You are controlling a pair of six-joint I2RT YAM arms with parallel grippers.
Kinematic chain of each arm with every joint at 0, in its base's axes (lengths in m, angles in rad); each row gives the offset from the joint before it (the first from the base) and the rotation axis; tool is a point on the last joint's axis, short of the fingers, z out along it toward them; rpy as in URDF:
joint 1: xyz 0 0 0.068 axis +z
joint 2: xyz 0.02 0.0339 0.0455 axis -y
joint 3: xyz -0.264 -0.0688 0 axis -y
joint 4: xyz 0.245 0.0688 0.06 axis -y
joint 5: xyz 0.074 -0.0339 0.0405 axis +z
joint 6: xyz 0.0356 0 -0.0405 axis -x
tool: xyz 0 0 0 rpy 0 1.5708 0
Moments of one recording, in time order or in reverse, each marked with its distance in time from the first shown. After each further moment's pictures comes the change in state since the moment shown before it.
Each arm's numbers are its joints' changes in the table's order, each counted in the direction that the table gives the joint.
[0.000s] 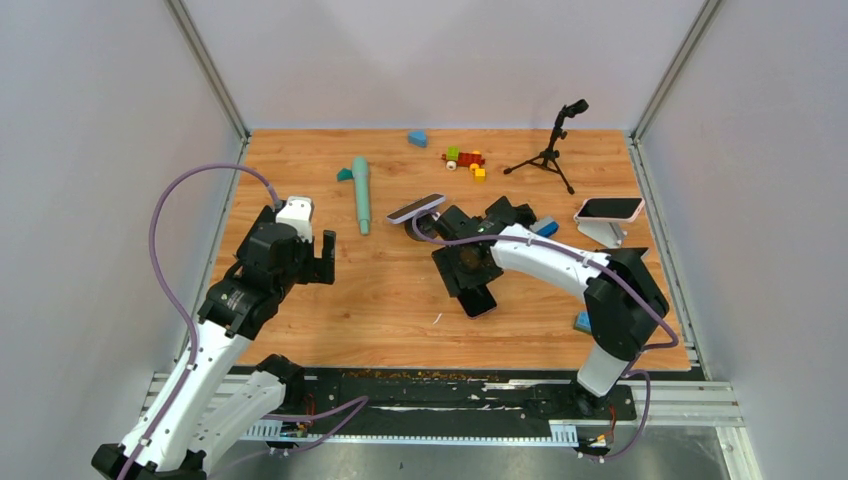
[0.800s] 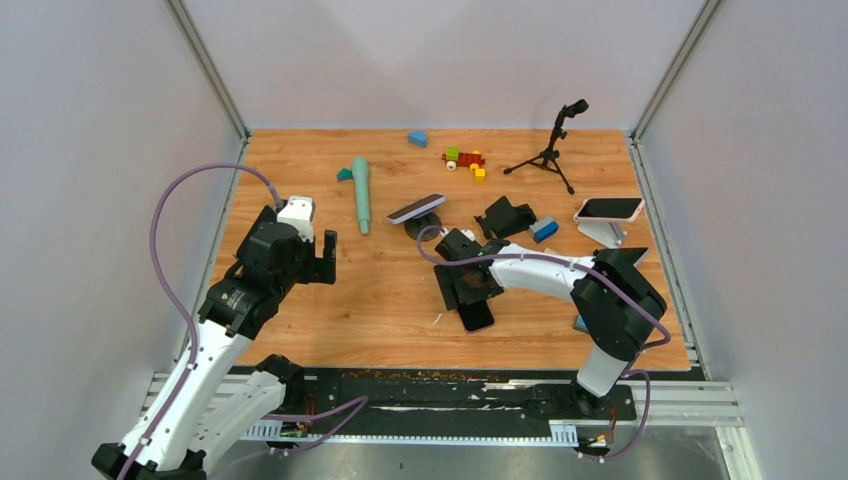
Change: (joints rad) left arm 0.000 0.000 0.000 0.008 -0.021 0.000; right arm 0.045 -0.018 -0.219 0.237 -0.039 -0.131
